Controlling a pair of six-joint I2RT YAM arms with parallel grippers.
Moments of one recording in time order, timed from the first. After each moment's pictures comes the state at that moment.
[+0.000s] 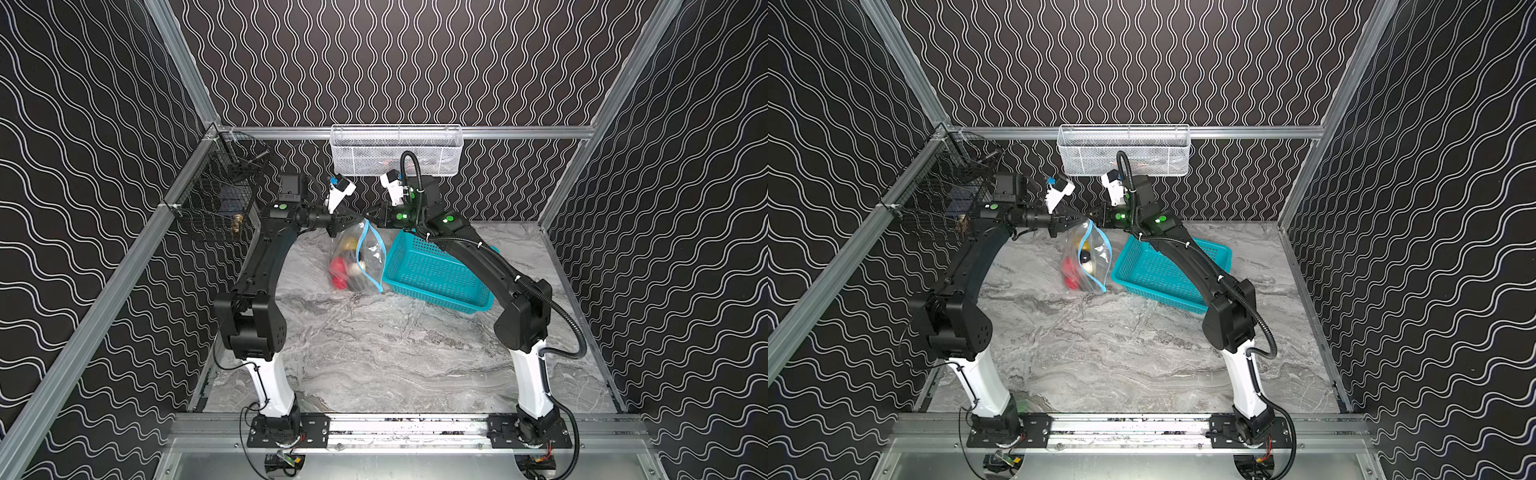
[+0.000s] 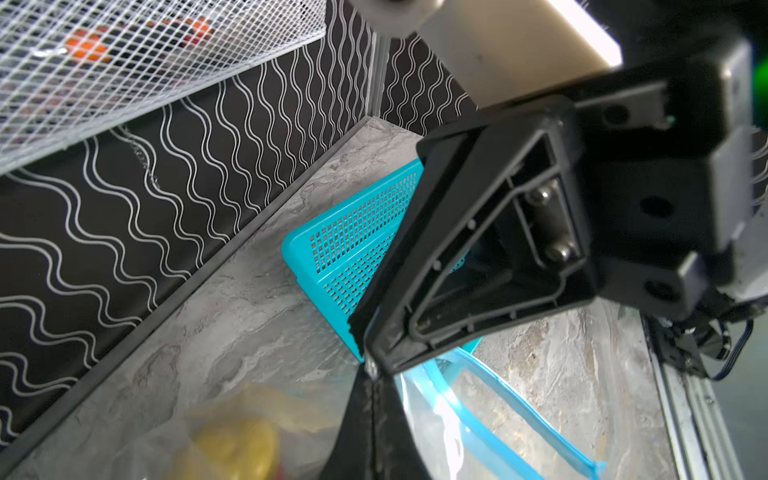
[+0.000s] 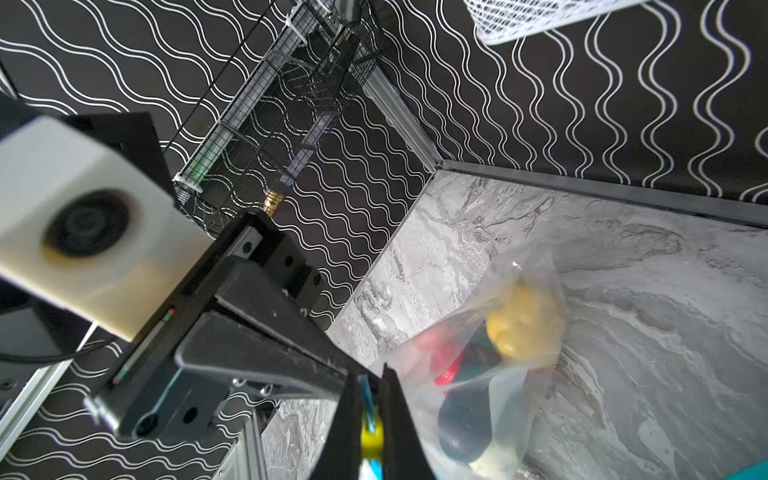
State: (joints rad) left arm -0.07 1.88 1.92 -0.76 0.97 0.47; right arm 0.62 2.15 2.20 -0.36 -0.52 0.54
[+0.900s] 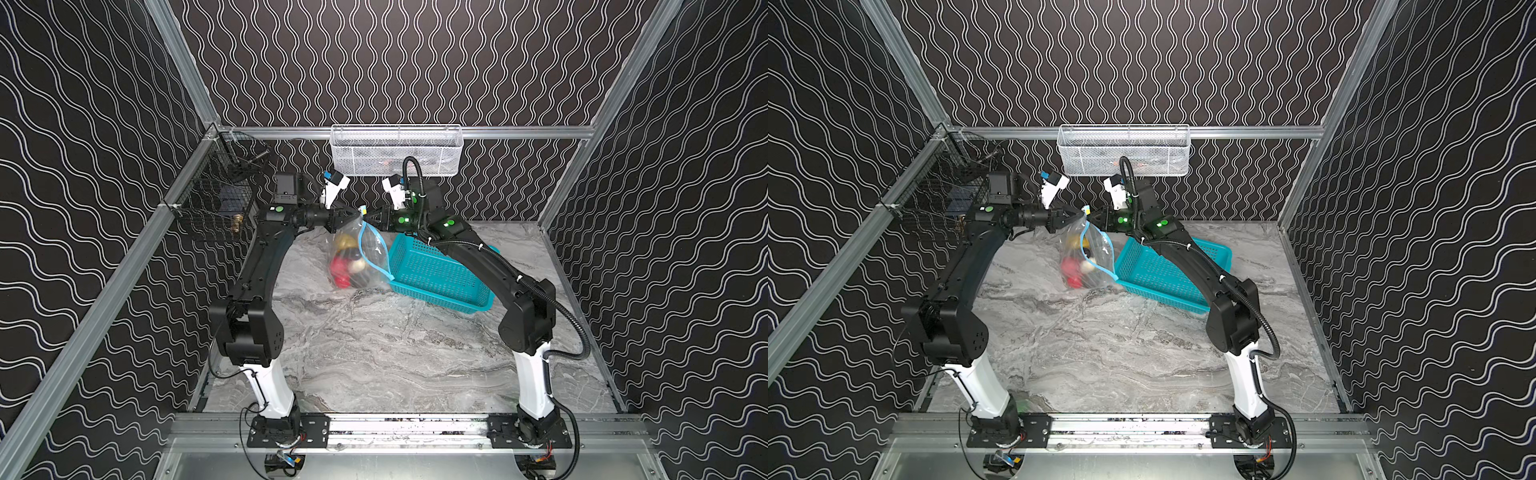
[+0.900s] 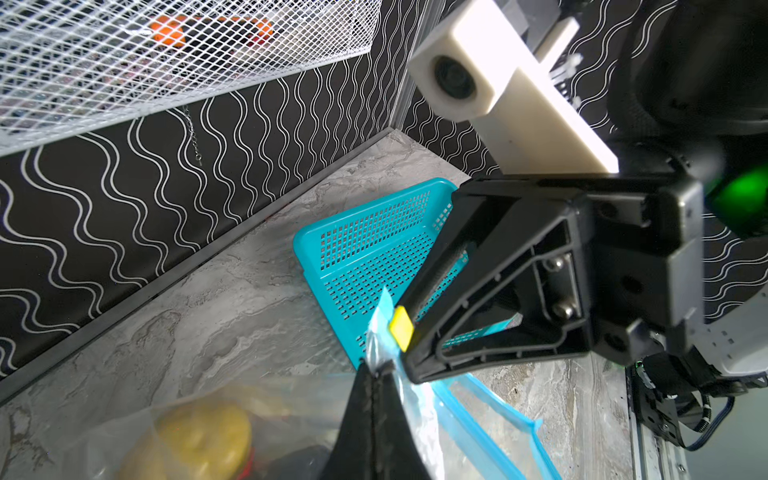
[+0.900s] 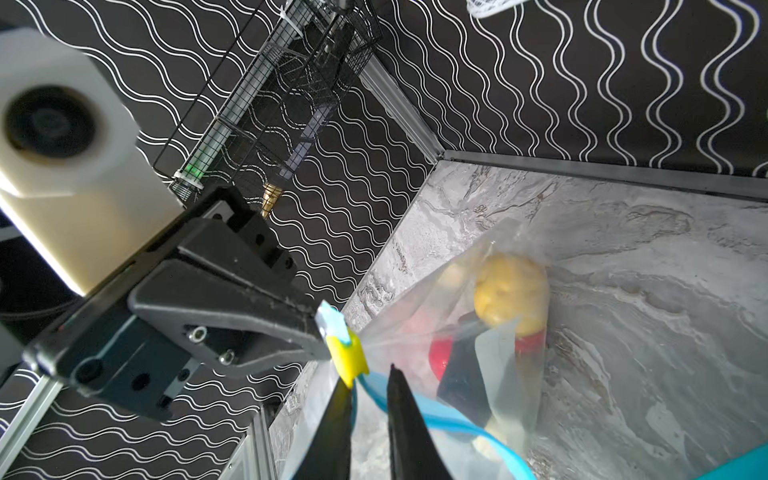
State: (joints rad) left arm -0.07 1.83 1.87 -0.68 0.92 0.27; right arm 0.61 2.11 2.09 -0.29 -0.55 0.58
